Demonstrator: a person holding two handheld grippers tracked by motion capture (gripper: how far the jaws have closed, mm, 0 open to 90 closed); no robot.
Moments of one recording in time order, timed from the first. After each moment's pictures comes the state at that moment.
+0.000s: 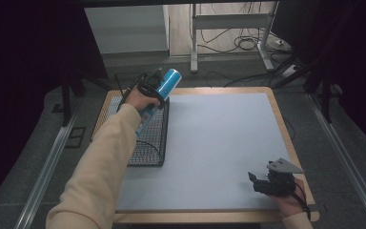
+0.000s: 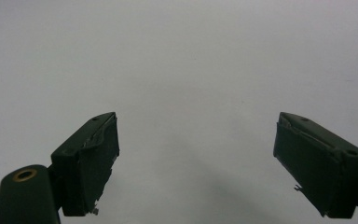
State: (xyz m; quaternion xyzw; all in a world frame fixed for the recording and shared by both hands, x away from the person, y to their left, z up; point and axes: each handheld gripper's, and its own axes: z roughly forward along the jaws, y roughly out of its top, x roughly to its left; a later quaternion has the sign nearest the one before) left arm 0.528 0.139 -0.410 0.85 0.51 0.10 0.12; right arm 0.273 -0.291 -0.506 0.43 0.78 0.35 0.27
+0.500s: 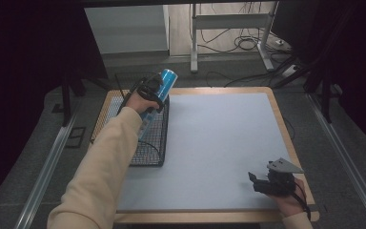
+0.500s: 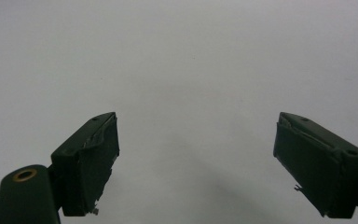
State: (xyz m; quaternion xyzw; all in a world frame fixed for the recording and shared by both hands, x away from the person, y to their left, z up) left arm 0.529 0.142 -0.426 0.84 0.52 0.11 0.11; right arm 0.273 -0.290 -0.506 0.44 0.79 0.35 0.27
